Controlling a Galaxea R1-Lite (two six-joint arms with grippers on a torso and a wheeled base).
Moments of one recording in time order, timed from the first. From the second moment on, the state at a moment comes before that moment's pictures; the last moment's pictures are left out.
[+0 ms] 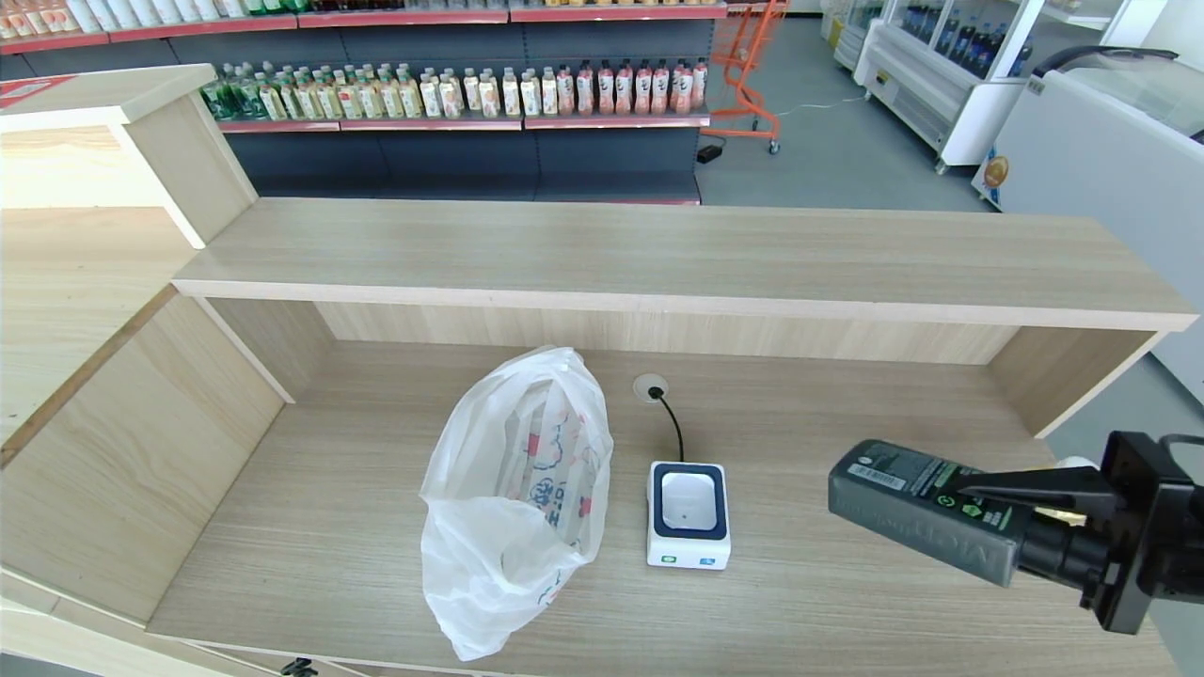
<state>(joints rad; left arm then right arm) 0.00 0.00 0.00 0.05 0.13 0.01 -0.08 1.32 -0.50 -0.26 1.18 -2.00</state>
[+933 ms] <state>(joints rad) 0.00 0.00 0.00 0.05 0.13 0.01 0.13 1.47 -0.60 -0.32 0.66 0.14</state>
